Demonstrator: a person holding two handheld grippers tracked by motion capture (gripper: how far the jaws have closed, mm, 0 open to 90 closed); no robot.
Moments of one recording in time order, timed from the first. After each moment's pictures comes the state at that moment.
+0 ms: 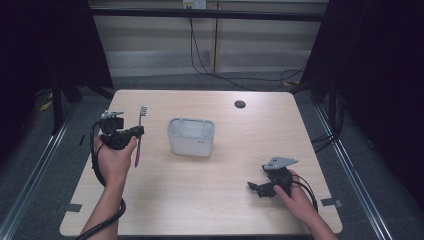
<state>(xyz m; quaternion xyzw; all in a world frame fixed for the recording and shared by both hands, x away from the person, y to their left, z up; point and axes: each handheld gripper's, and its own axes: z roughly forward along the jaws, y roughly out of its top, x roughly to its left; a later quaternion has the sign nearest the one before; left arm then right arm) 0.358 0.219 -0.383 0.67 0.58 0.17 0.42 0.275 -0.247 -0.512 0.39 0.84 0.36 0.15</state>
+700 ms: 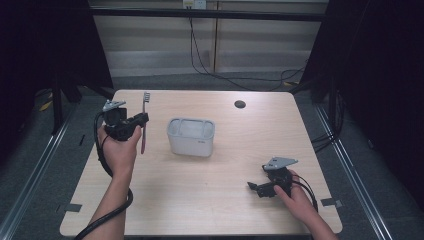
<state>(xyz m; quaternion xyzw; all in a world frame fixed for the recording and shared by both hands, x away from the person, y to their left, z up) 0.368 0.203 -0.363 0.65 0.55 0.20 0.48 0.275 -0.247 -0.512 0.39 0.84 0.36 0.15</state>
